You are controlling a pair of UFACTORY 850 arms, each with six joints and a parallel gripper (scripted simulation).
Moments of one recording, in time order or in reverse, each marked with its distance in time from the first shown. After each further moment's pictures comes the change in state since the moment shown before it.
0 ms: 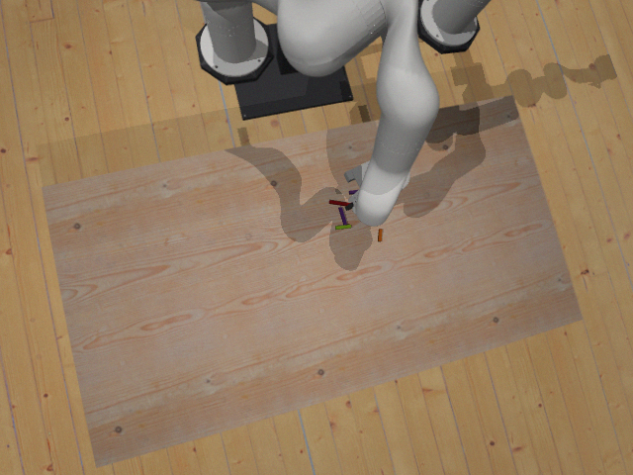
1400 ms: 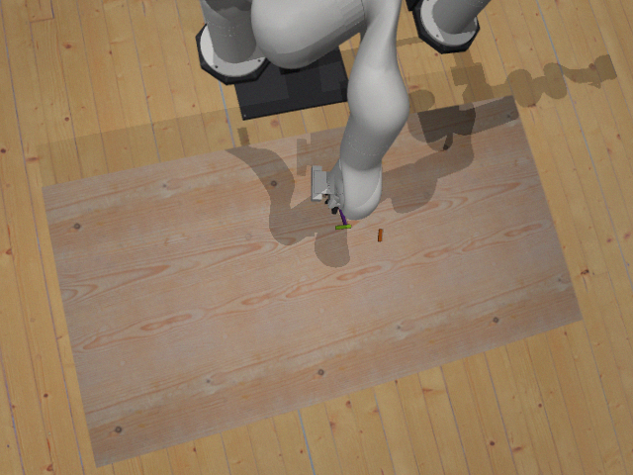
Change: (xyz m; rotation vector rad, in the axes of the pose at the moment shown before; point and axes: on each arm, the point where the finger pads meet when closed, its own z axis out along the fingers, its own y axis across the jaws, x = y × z) left arm 0.000 0.000 0.000 0.000 0.000 0.000; right arm 0.055 -0.071 0.000 0.013 0.010 -1.088
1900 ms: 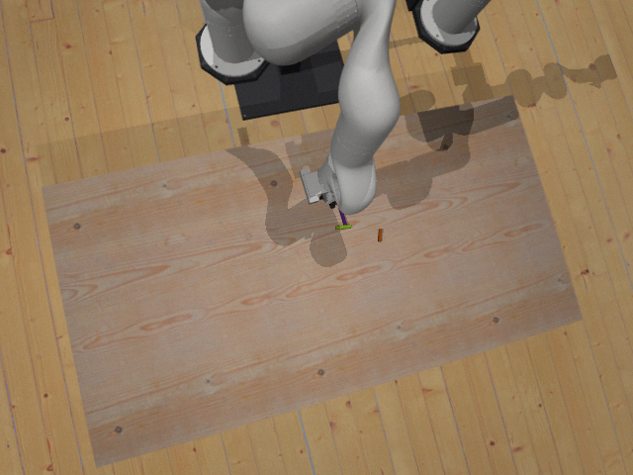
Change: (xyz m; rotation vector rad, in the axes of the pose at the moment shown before) left arm 0.000 0.000 0.000 0.000 0.000 0.000; right arm 0.022 0.015 -0.001 -0.023 -0.014 -0.309
